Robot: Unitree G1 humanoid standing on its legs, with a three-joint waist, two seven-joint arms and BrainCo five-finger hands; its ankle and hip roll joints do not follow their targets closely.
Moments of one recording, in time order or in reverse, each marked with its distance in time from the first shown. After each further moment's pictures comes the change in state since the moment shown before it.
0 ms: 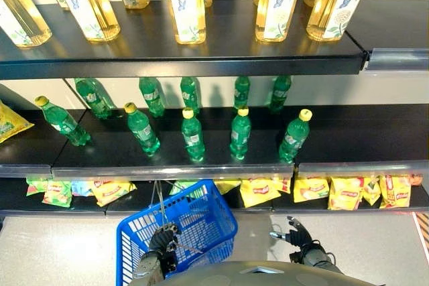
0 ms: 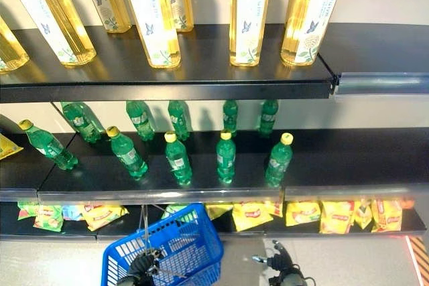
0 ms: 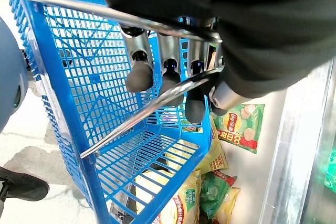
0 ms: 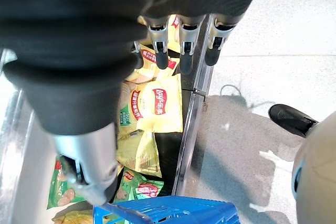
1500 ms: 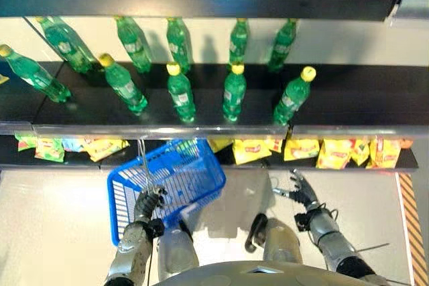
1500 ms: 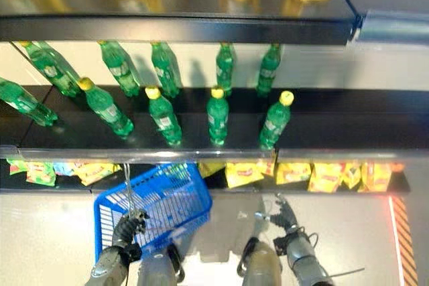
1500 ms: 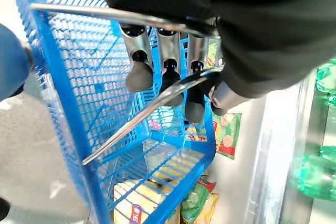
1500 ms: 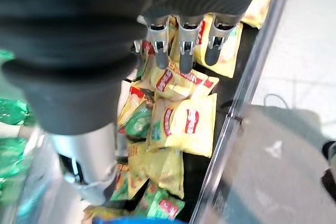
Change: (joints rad) left arm -0.026 0.094 0.096 -0.383 -0.053 -0.022 0.041; right arm 0.007 -0.150 -0.046 -0.474 -0.048 -0.039 -0.016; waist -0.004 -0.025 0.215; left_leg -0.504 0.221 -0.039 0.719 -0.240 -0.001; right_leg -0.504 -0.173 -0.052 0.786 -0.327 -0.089
